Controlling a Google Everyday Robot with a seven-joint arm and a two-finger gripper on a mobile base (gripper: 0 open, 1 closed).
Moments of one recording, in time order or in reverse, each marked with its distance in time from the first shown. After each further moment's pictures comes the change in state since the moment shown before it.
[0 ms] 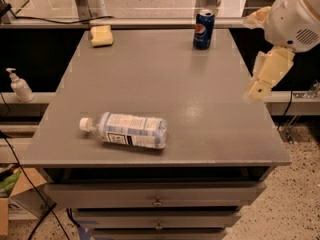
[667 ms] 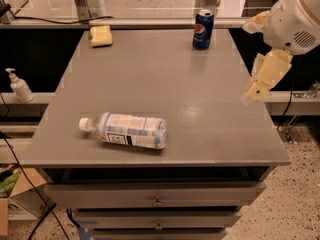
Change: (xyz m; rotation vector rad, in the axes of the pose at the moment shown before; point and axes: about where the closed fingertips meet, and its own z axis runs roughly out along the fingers) arm 0.002 0.000 0.008 -0.022 -0.011 0.035
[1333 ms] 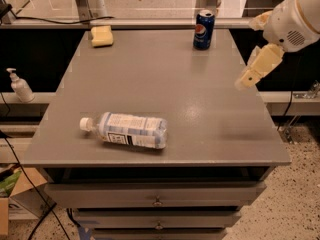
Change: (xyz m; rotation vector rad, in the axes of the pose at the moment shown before) arm 0.021 -0.056 0.026 0.074 -0.092 0.116
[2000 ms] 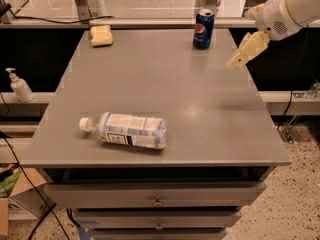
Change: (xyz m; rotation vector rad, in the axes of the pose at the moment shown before) arm 0.004 -0.078 0.037 0.056 -0.091 0.056
